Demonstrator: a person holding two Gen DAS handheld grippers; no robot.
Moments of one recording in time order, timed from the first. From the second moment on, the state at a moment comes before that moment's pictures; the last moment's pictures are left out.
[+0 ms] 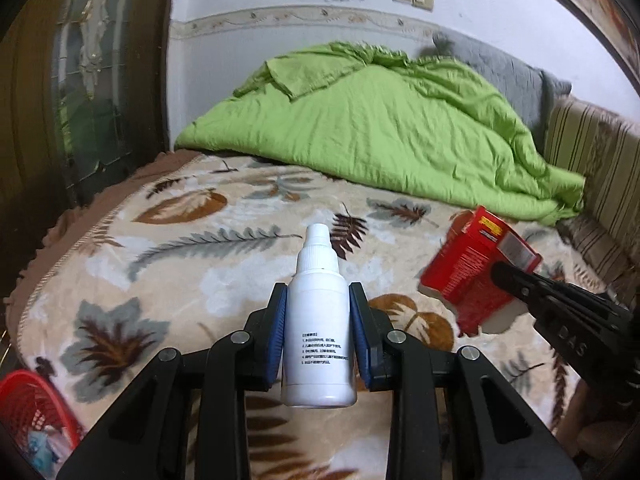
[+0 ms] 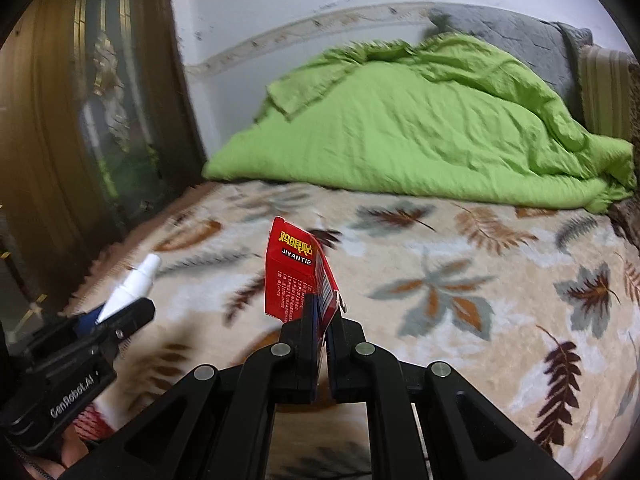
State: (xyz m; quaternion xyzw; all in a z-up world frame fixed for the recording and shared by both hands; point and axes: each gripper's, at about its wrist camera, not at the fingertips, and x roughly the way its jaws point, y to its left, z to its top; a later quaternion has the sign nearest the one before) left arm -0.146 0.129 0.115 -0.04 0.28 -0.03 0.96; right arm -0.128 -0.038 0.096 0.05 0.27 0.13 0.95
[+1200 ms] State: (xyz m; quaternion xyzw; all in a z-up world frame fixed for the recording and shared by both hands) left arm -0.363 0.402 0.107 -0.24 0.31 0.22 0.89; right arm -0.217 0.270 0.101 -0.08 0.34 0.46 0.81
